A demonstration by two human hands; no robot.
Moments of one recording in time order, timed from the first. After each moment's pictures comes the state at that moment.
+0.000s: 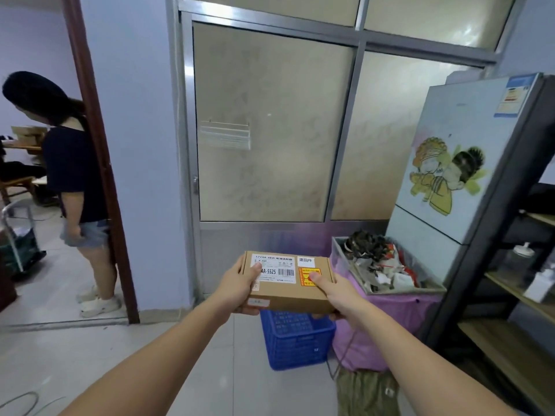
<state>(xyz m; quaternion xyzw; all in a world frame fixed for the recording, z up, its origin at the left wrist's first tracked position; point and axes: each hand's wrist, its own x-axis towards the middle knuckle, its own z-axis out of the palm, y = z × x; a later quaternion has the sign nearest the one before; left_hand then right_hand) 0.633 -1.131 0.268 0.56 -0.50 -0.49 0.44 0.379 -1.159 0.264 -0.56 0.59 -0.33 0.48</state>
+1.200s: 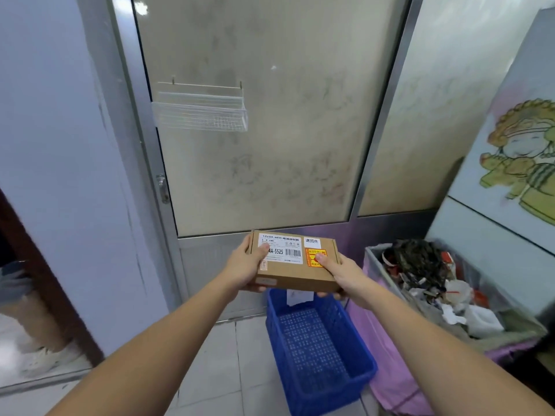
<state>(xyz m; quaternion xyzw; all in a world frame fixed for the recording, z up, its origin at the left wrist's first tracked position) 0.761 -1.683 0.225 0.57 -0.50 -0.53 0.40 0.503 -1.682 0.215 -0.52 0.61 -0.31 0.51</state>
